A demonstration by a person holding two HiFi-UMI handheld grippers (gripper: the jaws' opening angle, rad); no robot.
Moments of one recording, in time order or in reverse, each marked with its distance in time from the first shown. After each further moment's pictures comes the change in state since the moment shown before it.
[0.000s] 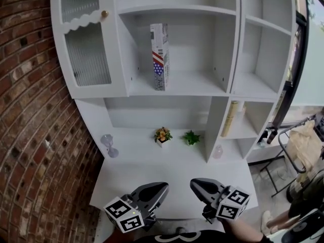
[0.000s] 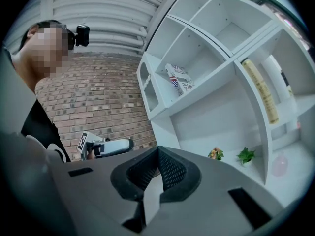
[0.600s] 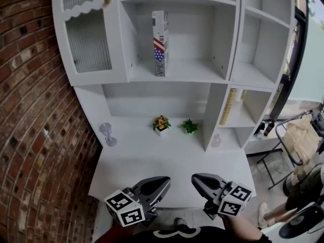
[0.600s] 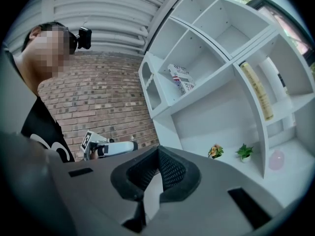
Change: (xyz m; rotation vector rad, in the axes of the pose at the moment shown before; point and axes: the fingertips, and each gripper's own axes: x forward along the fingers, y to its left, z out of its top) left arm -0.012 -0.017 -0.021 -0.065 0.044 -0.027; right arm -0.019 0.025 -0.013 0.001 0.005 -0.007
